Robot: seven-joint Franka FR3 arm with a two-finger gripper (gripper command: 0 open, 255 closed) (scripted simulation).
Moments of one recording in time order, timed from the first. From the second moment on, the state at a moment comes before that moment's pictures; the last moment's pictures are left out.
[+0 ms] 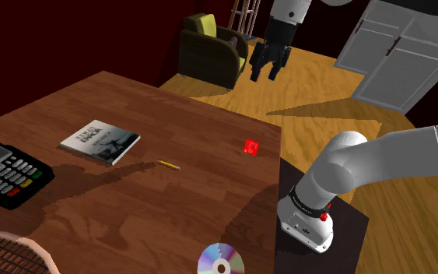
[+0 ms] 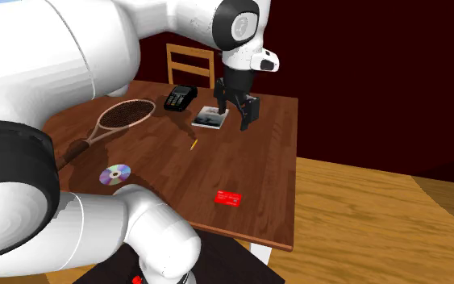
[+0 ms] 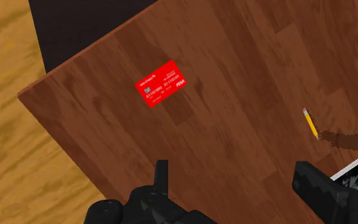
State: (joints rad) arm 0.02 -0.74 -0.01 -2.29 0.11 1.53 0.16
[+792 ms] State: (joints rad) arm -0.11 -0.61 -0.05 -2.52 0.24 1.66 0.43
